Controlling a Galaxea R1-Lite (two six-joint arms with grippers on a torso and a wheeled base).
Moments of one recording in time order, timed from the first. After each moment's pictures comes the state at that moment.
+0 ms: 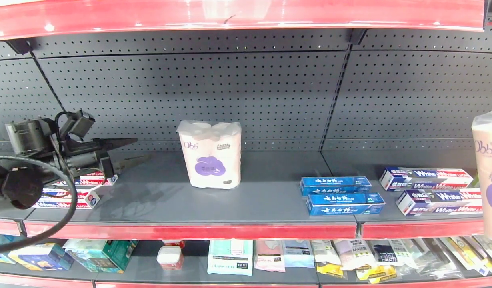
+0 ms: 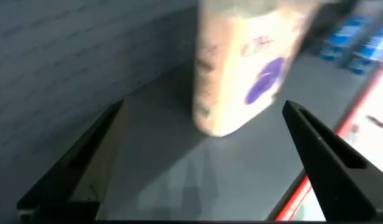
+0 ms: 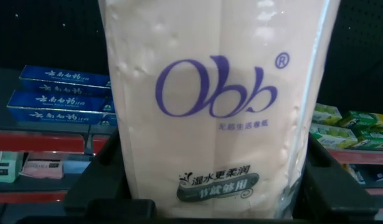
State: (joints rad) left arm 0.22 1.97 -0.85 -0.86 -1.06 0.23; right arm -0.15 0.77 -0.60 0.00 -0.05 -0.31
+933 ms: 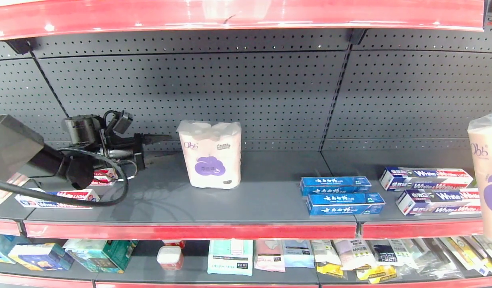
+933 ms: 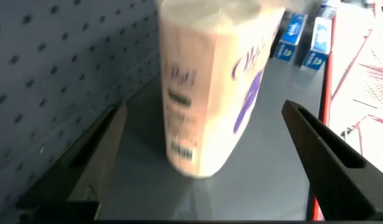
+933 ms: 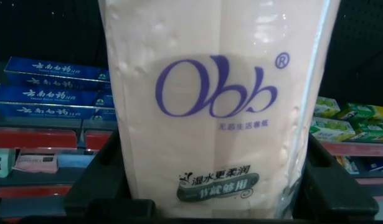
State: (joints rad) left arm 0.10 2.22 -1.15 -0.87 -1.21 0.20; right arm -0.15 0.80 -0.60 -0.01 -0.06 -0.33
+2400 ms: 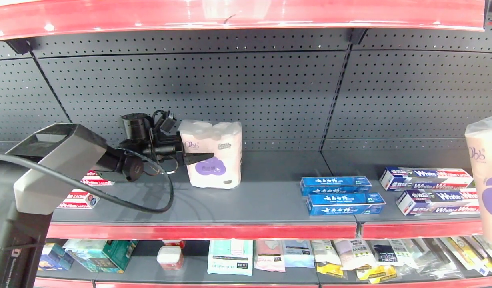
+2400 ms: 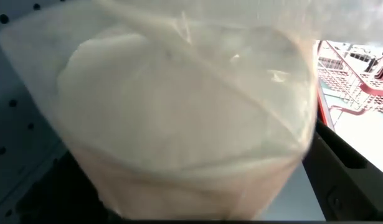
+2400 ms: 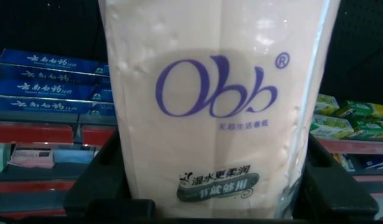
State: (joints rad) left arm -0.09 2.43 -1.45 -0.87 -1.21 0.13; right arm -0.16 0.80 -0.59 0.00 -0.06 -0.33
